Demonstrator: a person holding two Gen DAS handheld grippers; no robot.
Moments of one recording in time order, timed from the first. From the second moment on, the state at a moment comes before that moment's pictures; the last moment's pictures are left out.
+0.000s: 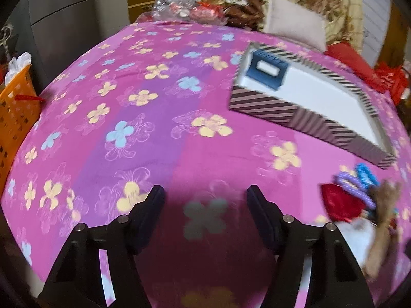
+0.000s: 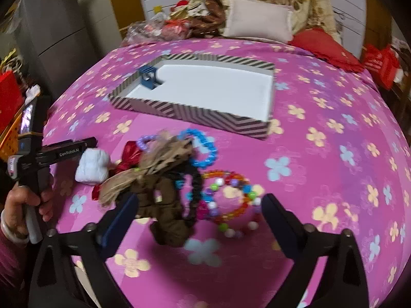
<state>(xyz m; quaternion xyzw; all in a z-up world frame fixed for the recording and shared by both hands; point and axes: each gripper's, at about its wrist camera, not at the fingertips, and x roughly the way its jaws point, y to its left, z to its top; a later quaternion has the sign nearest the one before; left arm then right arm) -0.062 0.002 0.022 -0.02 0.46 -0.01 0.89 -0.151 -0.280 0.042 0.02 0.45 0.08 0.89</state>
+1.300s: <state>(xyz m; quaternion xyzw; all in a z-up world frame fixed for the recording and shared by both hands) -0.097 -0.040 0.030 -0.07 0.48 -0.16 0.86 -0.132 -0.242 0.010 0.01 0.48 0.18 0.86</state>
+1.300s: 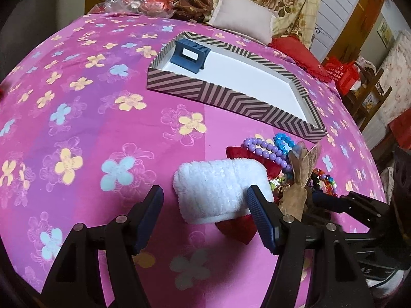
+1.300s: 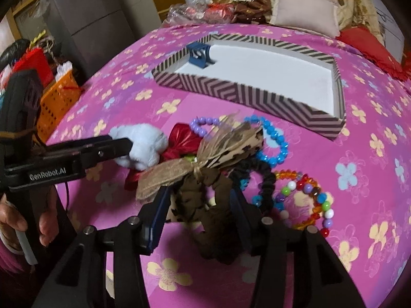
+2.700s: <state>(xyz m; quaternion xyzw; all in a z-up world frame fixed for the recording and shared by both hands) 0.048 -0.042 0.075 -0.07 0.45 -0.12 0.88 0.024 -0.267 0.072 0.10 0.43 0.17 0.88</state>
